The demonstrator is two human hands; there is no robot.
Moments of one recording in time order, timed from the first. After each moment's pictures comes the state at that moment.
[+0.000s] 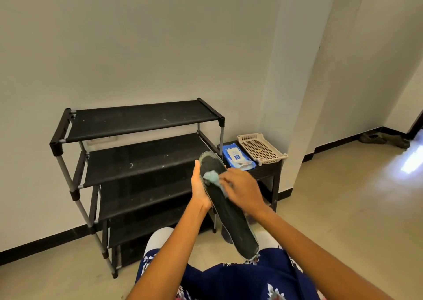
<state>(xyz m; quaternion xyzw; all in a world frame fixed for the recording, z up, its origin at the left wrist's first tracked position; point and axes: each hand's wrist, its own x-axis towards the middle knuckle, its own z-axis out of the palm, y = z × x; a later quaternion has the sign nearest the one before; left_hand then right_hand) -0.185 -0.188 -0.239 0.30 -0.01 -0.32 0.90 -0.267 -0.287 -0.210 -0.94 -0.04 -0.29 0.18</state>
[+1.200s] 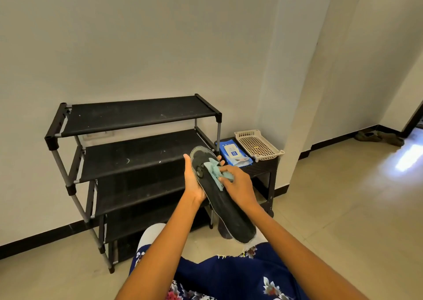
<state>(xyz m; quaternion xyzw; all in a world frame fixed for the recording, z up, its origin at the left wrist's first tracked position) -0.183 -0.183 -0.229 0.30 -0.02 -0.32 0.90 -0.264 -0.284 -0.224 -0.89 0.10 -0.24 0.38</state>
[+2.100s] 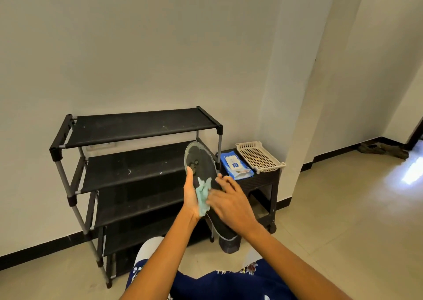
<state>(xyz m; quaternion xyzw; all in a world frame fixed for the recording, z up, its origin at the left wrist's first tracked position) -0.186 -0.176 -0.237 0.27 -0.08 -0.37 0.89 -0.274 -0.276 -0.231 -0.96 -0.10 -0.28 -0.02</state>
